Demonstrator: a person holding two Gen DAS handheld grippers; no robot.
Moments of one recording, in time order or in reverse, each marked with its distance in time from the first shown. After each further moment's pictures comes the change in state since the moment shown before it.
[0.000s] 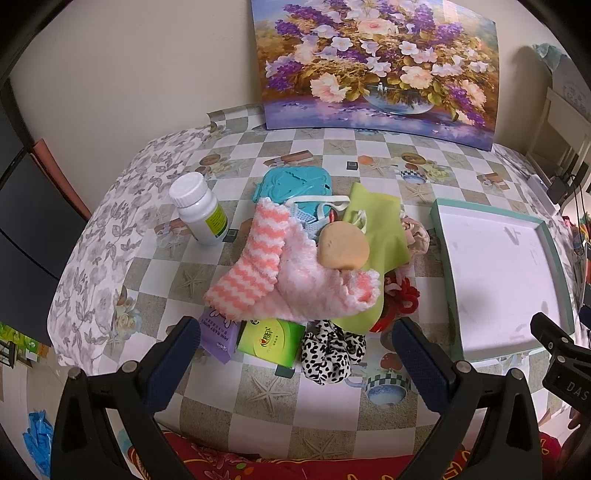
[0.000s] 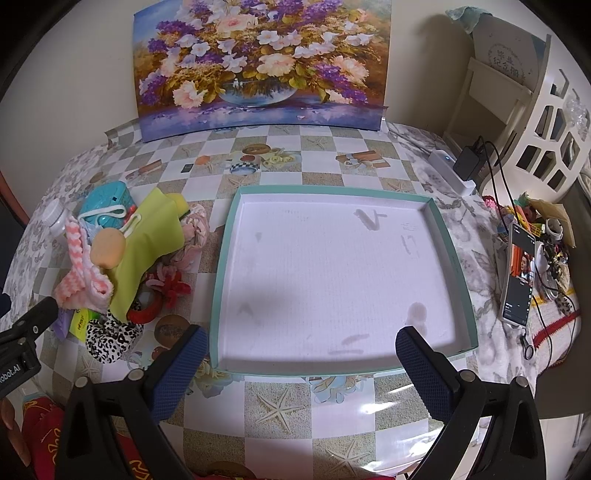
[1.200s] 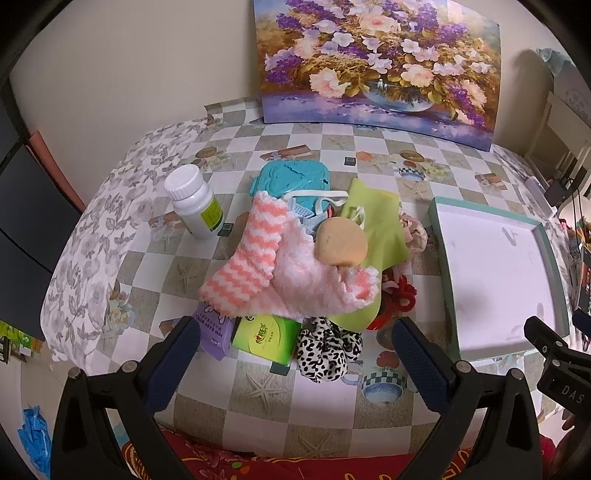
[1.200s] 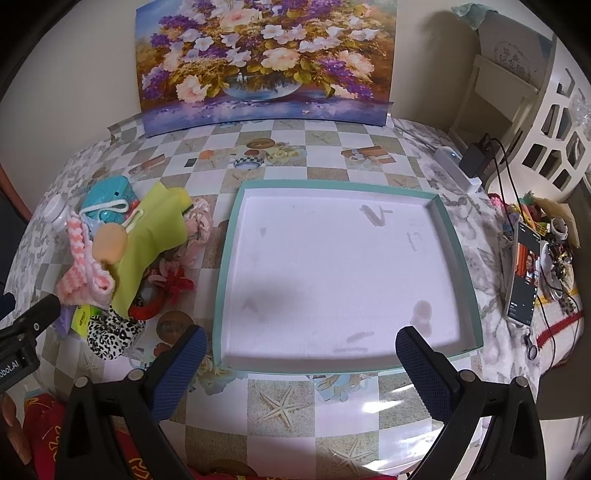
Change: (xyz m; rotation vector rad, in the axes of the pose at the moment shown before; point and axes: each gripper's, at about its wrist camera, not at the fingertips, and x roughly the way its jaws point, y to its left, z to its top) left arm 0.004 0.002 0.002 -0.018 0.022 -0.024; right arm 0.003 0.002 0.000 -0.005 0.013 0.014
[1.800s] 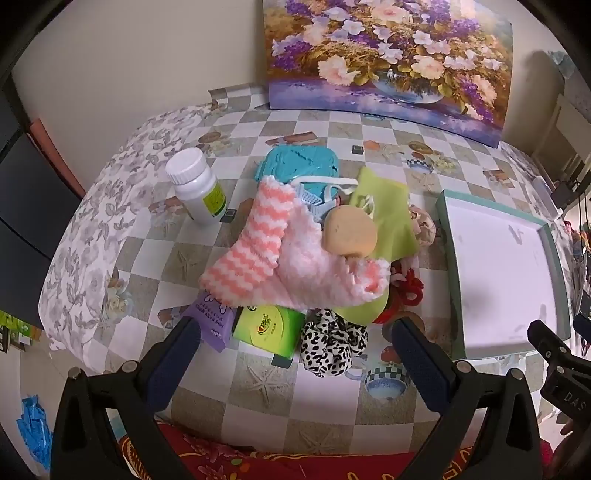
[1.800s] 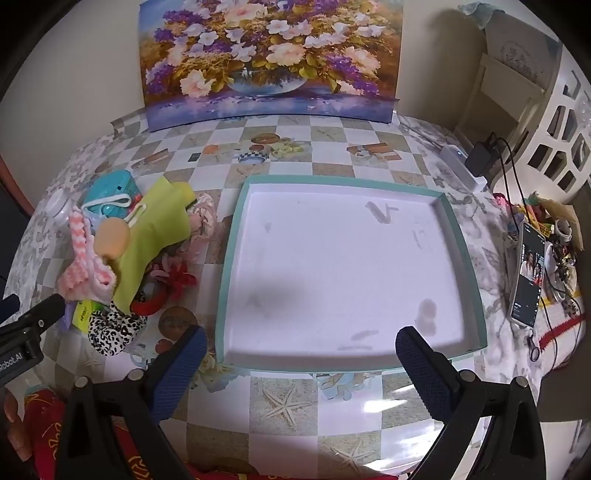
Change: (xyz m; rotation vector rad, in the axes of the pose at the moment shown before) left arm 0.009 0.009 0.000 -0.020 0.048 -0.007; right arm 0.003 0.001 0.000 -0.011 0.020 0.013
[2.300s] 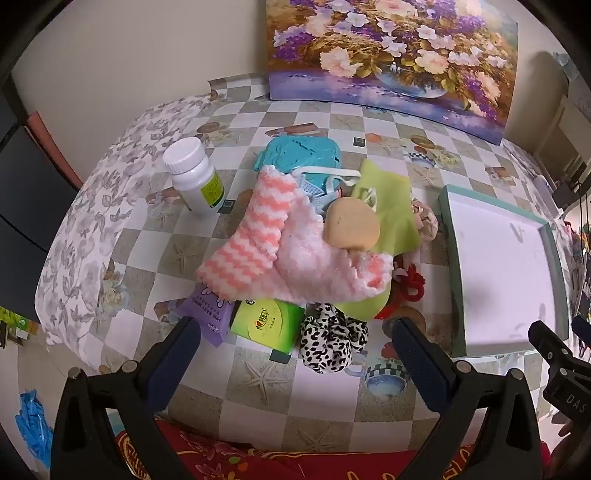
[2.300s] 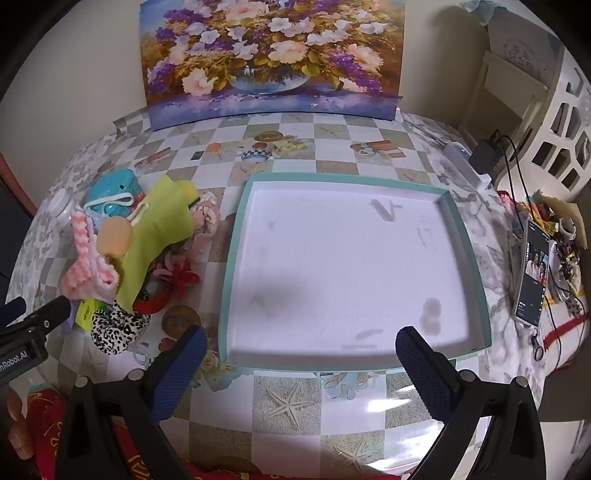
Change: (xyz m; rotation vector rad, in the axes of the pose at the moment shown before) left arm 0.008 -0.002 0.000 -0.017 0.032 0.000; right arm 0.003 0.001 0.001 0.002 0.006 0.022
